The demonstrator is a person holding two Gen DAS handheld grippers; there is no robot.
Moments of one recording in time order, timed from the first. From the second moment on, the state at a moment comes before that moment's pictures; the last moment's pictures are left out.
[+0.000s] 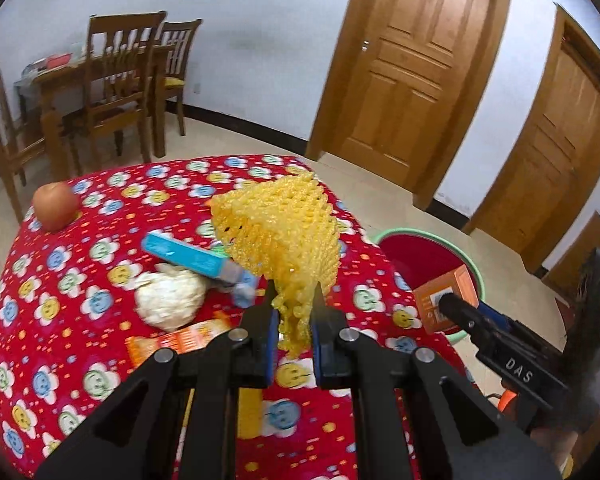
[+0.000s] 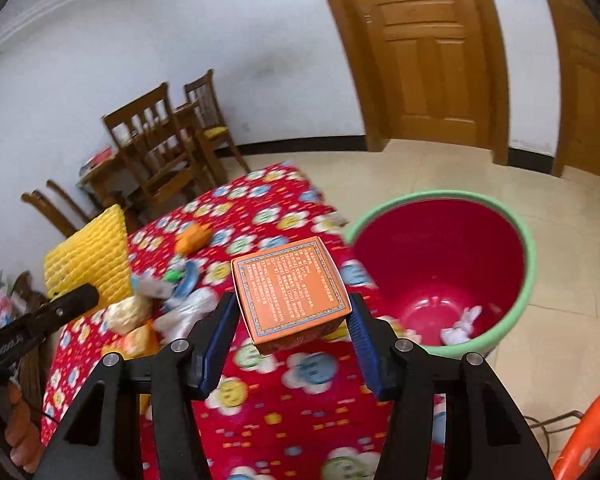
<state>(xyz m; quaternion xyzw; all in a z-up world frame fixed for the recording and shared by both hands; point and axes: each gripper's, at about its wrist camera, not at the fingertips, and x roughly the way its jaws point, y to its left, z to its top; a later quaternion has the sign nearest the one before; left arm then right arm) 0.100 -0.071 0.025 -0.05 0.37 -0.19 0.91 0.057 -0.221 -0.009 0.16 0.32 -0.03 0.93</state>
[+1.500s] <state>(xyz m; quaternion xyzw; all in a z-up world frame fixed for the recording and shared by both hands) 0.158 -0.265 -0.035 0.05 0.43 -0.30 0.85 0.038 -0.359 -0.052 0.25 0.34 -0.17 0.89</state>
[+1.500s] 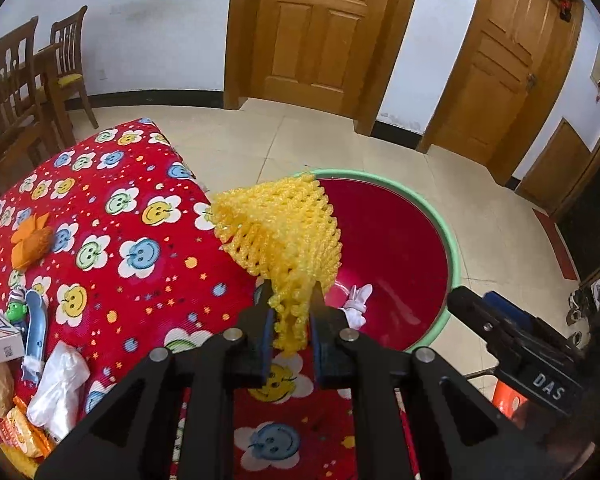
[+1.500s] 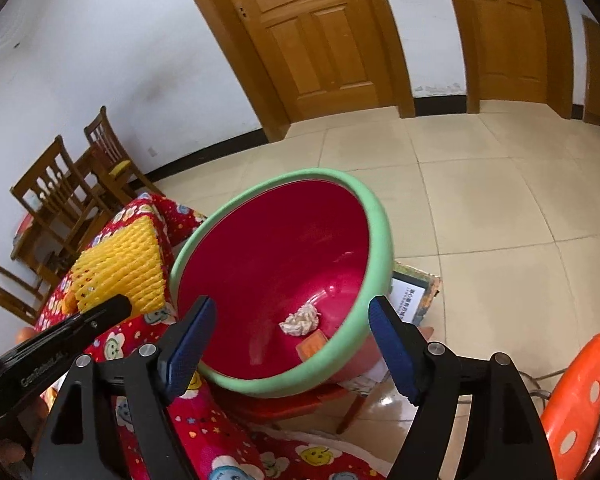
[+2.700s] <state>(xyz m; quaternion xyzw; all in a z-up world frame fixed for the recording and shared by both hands) 0.109 -0.141 0.000 -0.01 0.42 -0.19 0.89 0.018 -0.284 -0.023 0.24 0.32 -0.08 0.92</state>
